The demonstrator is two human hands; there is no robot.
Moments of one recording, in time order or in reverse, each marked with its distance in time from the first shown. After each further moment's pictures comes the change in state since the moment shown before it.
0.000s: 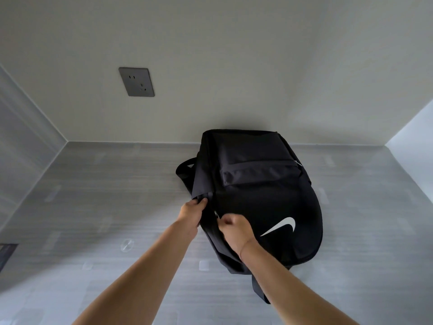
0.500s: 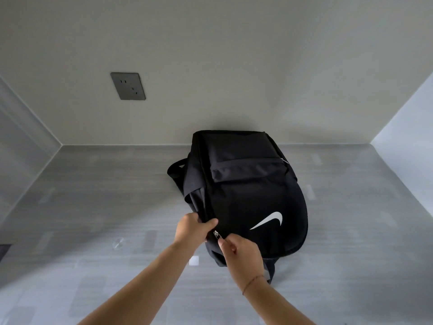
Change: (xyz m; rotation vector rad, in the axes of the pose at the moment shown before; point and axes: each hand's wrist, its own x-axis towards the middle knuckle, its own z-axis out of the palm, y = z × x) left_hand -0.088 -0.010 0.014 0.568 0.006 0.160; right_hand -0.072 0.039 -0.015 -0.246 0.221 -0.167
